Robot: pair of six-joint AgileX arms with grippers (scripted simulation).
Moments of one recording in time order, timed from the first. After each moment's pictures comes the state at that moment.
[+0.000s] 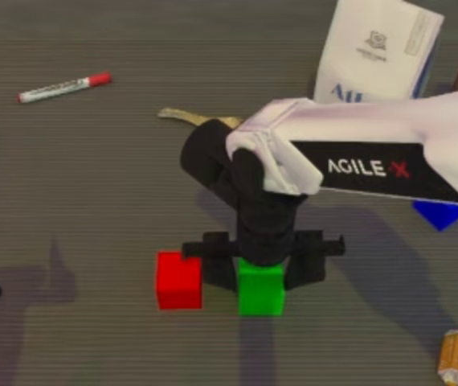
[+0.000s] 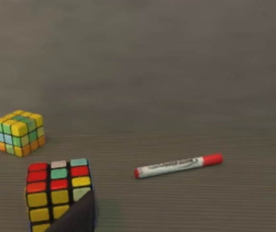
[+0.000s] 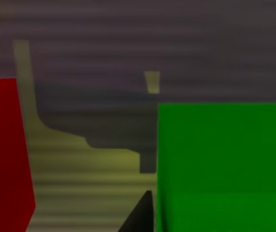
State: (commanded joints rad) left arm 0.02 0.00 0.00 0.00 0.00 0.00; right arm 0.79 2.22 1.57 -0.93 0.01 0.80
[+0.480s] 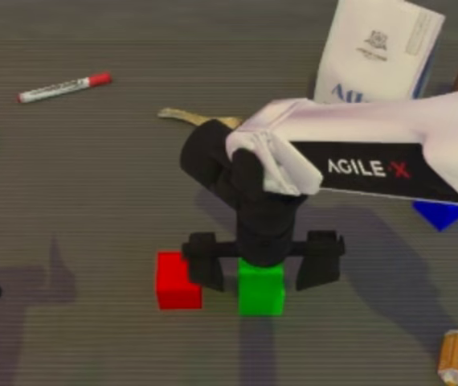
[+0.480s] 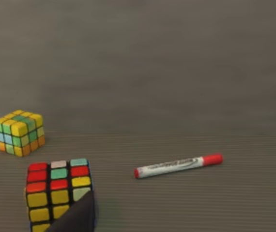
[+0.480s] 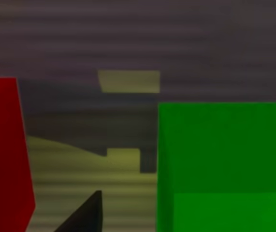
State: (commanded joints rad) left arm 0.02 0.00 0.00 0.00 0.00 0.00; right arm 0.79 2.22 1.57 -0.93 0.01 0.80
